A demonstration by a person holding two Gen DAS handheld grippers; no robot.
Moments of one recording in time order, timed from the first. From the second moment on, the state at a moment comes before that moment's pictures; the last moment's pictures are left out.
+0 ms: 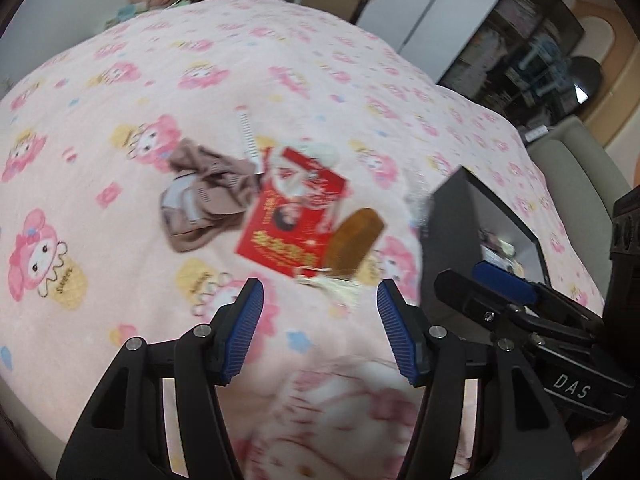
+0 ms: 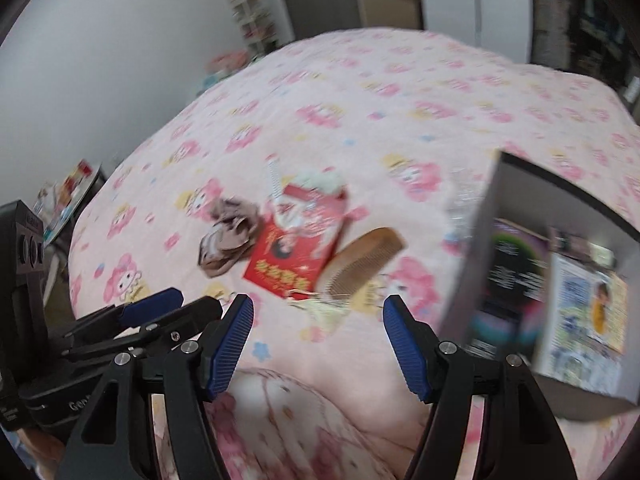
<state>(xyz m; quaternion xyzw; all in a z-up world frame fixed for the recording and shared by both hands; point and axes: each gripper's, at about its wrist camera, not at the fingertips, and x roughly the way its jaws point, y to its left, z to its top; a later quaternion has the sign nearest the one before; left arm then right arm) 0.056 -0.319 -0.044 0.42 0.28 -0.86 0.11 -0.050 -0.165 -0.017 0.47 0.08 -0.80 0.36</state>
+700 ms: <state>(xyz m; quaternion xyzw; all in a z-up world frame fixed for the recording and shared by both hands) 0.002 -0.385 -0.167 0.47 0.45 -0.76 0.06 -0.181 -0.271 -0.079 0.48 0.14 -0.80 0.34</state>
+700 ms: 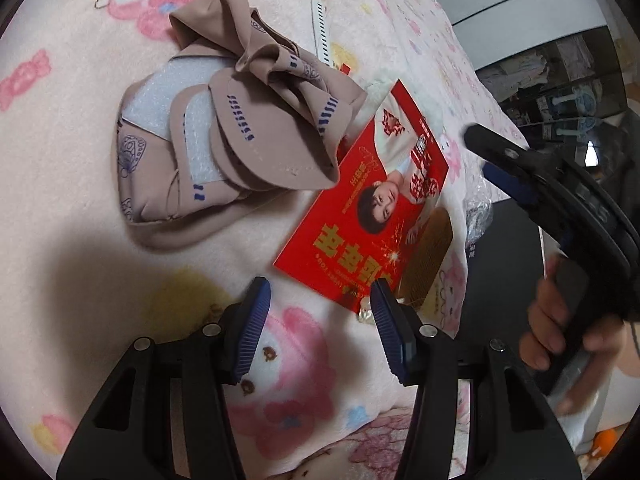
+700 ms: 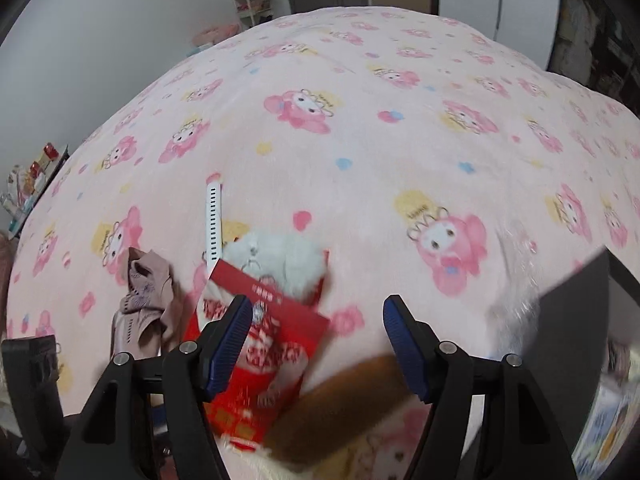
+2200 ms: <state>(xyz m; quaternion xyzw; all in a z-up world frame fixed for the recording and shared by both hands) 0.007 -0.412 -0.152 0.45 0.42 -0.78 0.14 -0.134 -0.237 -0.124 0.60 0.05 -0.68 0.40</state>
